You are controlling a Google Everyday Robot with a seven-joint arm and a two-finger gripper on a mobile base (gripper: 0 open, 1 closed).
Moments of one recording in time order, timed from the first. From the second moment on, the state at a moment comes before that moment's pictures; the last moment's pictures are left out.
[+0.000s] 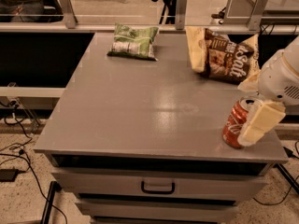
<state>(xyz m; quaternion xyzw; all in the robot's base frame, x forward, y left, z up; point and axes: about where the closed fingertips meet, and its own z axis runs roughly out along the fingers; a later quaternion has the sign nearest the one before) 0.452 -0.226 0.894 -0.59 0.79 0.04 0.17</state>
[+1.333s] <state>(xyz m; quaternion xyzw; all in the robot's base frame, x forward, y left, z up) 0.454 -0.220 0.950 -0.60 0.77 0.07 0.21</state>
